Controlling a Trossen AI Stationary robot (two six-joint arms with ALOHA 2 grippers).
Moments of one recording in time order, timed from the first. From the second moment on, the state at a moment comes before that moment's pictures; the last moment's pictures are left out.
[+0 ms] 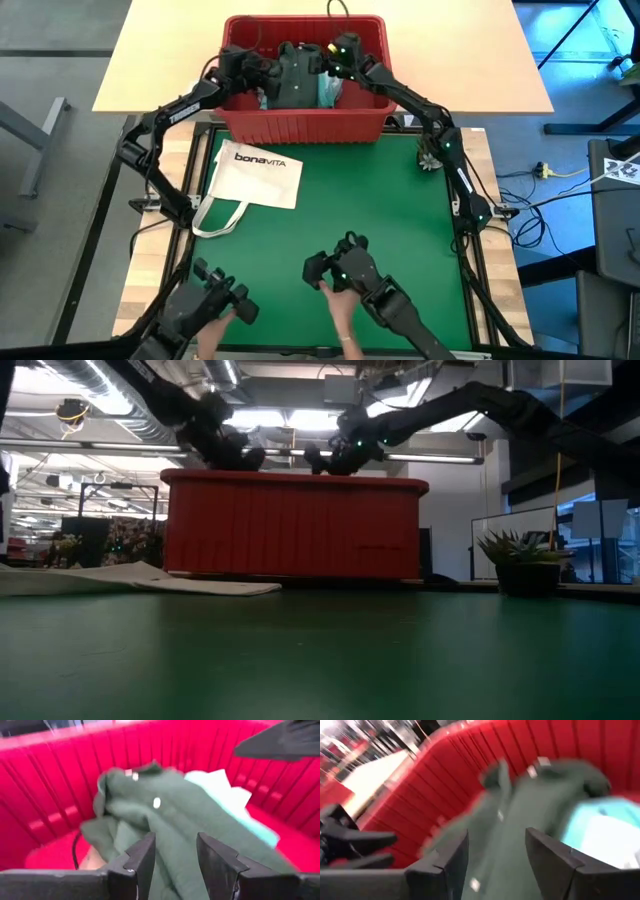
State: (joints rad) left arm 1.05 1.63 1.27 -0.07 0.10 0.03; right arm -0.81 2.37 2.34 -0.32 -0.04 0.57
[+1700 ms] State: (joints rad) left arm 0.78 1.37 1.27 -0.26 0.11 0.03; right arm -0.87 2.49 2.35 -0.59 0.02 0.37
